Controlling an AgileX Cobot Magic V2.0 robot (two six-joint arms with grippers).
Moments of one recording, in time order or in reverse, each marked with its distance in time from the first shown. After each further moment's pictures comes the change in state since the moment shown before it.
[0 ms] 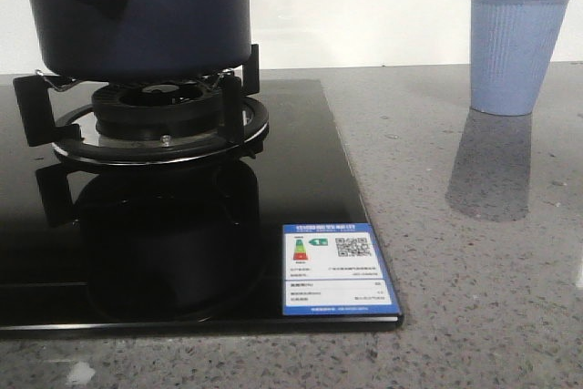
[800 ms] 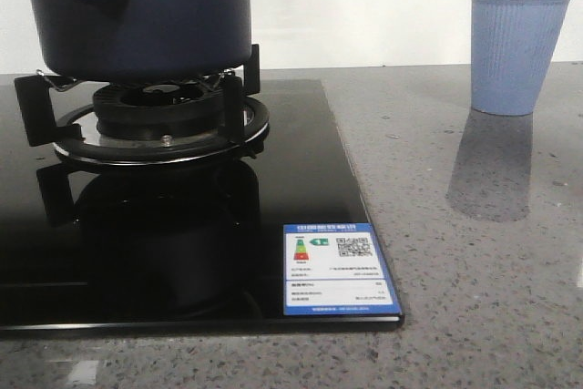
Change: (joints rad) left arm 0.000 -0.097 -0.087 -0.011 0.002 0.000; right arm 0.000 0.228 0.000 -0.007 -0.168 -0.001
